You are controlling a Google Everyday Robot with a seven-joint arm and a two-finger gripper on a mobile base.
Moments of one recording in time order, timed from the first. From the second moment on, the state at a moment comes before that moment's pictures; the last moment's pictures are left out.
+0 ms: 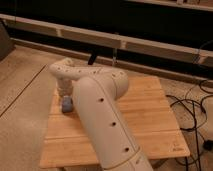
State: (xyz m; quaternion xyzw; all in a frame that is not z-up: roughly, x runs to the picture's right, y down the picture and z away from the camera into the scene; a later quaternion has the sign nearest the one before) arm -0.251 0.078 0.930 -0.36 0.17 0.49 0.77
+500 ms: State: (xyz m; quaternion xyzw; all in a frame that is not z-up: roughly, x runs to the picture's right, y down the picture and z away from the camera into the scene) arm -0.262 0.076 0.943 -0.35 0.18 0.48 0.78
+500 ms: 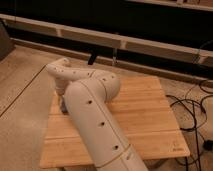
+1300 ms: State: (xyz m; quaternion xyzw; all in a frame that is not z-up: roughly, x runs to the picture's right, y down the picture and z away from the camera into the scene) arm -0.279 0.091 0.928 -0.36 0.17 0.45 0.80
